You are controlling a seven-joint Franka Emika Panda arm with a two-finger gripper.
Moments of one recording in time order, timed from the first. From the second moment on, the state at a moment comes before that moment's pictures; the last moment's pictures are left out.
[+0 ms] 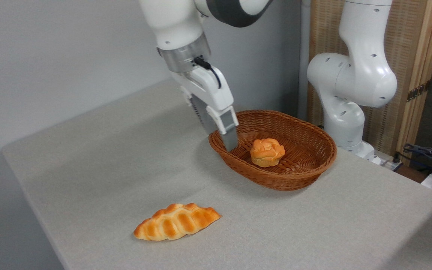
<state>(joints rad) -0.07 -0.24 -0.03 -2.06 -0.02 1.59 0.85</state>
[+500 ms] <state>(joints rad) -0.07 -0.36 -0.02 -2.30 -0.02 1.58 1.03</state>
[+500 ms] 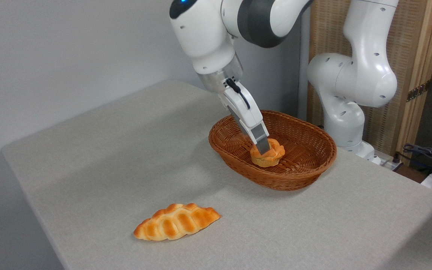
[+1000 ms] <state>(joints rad) -0.07 -0.35 -0.02 -2.36 -0.02 1.58 1.14</state>
